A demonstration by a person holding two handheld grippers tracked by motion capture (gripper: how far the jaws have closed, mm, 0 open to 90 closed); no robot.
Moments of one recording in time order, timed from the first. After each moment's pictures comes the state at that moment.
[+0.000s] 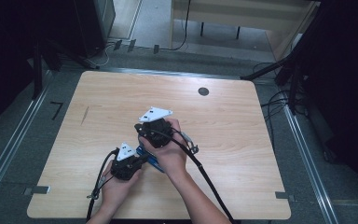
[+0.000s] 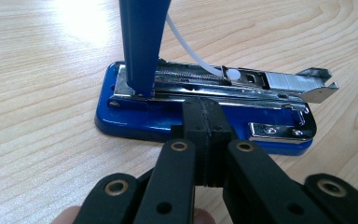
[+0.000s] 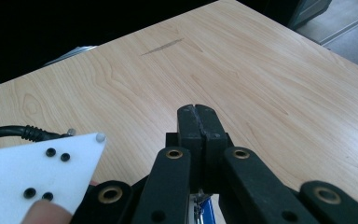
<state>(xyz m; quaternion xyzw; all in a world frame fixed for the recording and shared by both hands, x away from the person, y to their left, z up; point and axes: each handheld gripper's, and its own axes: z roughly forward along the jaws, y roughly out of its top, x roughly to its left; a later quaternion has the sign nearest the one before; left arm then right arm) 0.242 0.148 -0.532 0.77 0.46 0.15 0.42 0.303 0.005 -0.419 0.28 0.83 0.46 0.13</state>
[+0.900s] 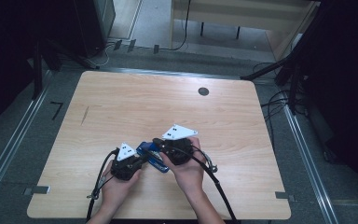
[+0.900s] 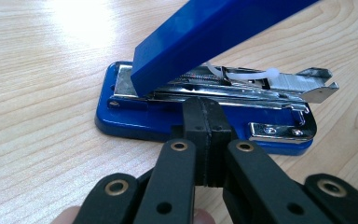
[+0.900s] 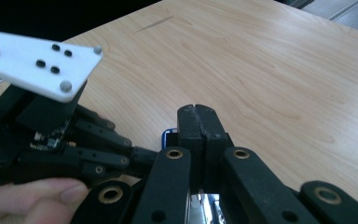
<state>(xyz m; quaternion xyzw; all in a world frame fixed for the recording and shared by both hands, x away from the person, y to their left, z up) 0.241 0.148 -0.532 0.77 0.46 0.14 0.42 0.270 -0.050 -0.449 0.31 0.82 0.47 0.13</state>
